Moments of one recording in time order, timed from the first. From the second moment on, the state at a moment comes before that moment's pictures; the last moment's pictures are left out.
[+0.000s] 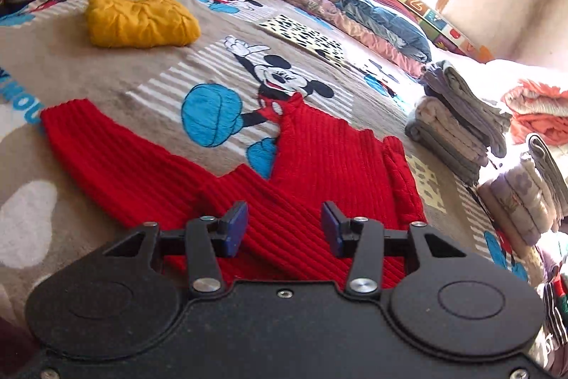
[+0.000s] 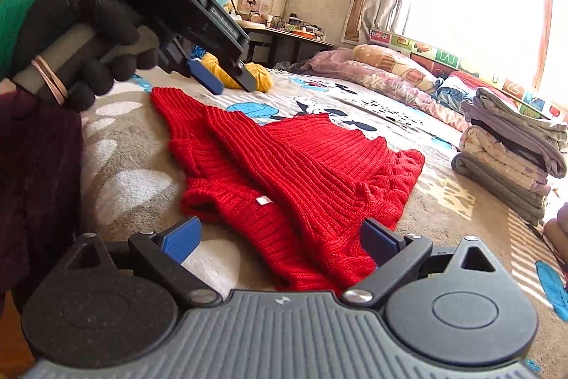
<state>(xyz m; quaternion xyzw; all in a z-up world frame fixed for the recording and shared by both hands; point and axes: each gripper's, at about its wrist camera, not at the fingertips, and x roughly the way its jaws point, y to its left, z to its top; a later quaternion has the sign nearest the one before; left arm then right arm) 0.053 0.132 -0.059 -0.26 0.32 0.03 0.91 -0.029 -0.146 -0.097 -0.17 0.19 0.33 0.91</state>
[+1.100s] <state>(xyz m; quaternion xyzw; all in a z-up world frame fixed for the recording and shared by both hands) 0.058 0.142 -0.087 -0.35 0.26 -0.02 0.90 -0.004 -0.156 -0.110 -0.10 0.21 0.34 0.91</state>
